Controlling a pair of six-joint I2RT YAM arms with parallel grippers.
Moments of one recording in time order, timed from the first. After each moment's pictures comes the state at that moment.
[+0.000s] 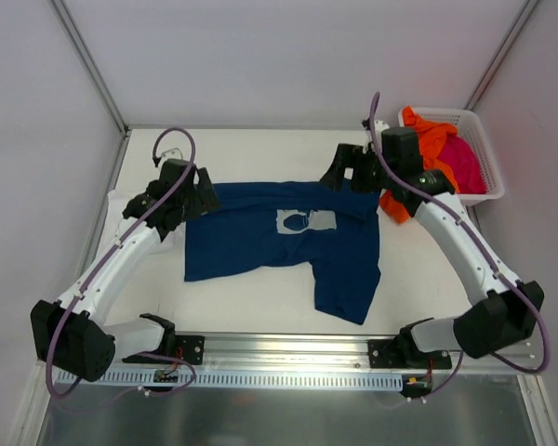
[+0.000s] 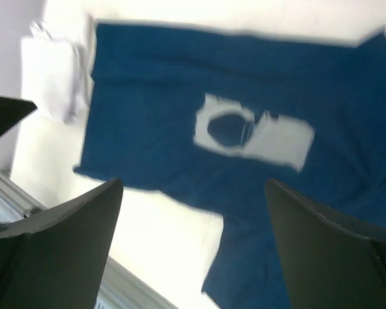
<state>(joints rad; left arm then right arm) -0.34 1.20 1.10 -0.68 -0.31 -0.57 0.36 1.40 1.39 -0.59 -0.31 0.37</state>
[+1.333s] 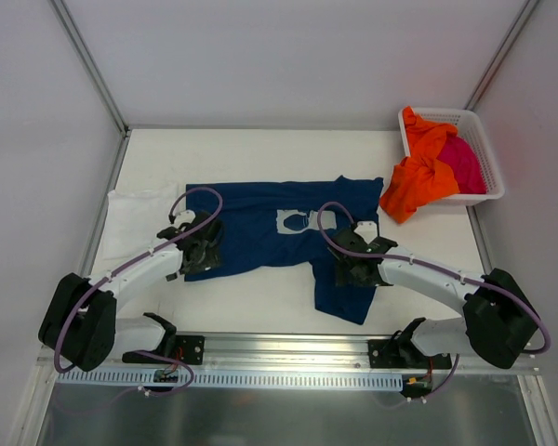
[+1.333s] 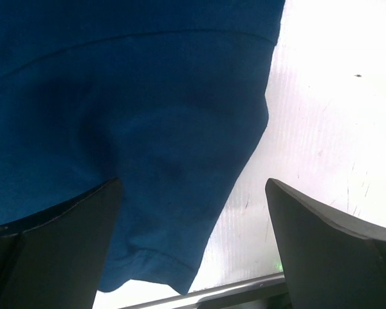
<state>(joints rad) -0.49 1.24 0.67 -0.72 -0.44 -0.78 0.80 1.31 0.72 -0.80 0.47 0.74</state>
